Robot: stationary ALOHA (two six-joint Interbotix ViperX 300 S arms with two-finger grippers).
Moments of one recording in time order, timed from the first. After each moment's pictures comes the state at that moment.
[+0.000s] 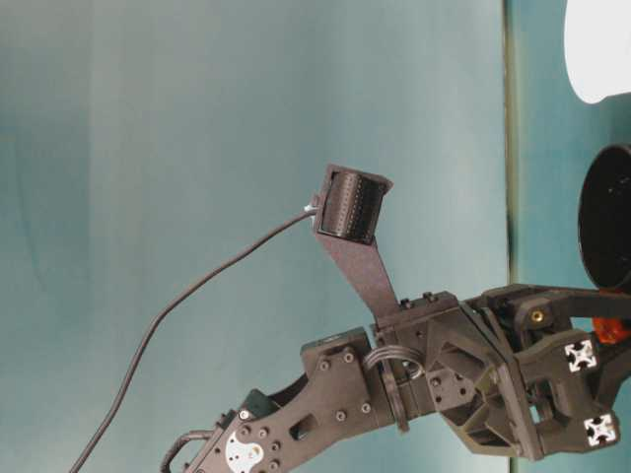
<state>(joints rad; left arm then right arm) 0.01 0.21 0.38 0.02 0.60 0.04 -0.04 -0.97 1.13 0.06 0.21 0.11</state>
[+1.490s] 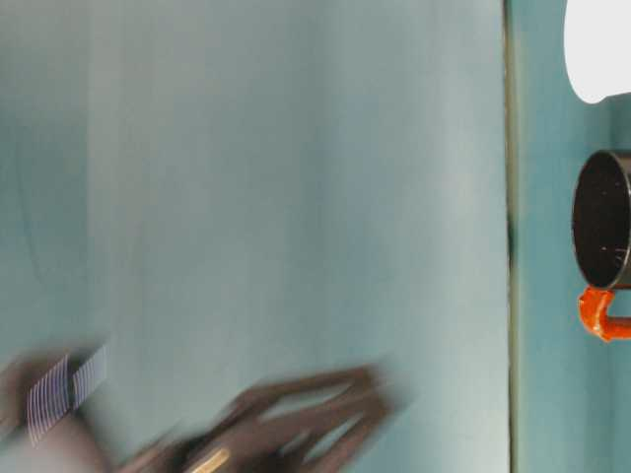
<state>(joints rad) 0.04 -0.44 0.63 0.02 0.57 0.05 -0.09 -0.97 1.14 0.06 0.23 0.16</state>
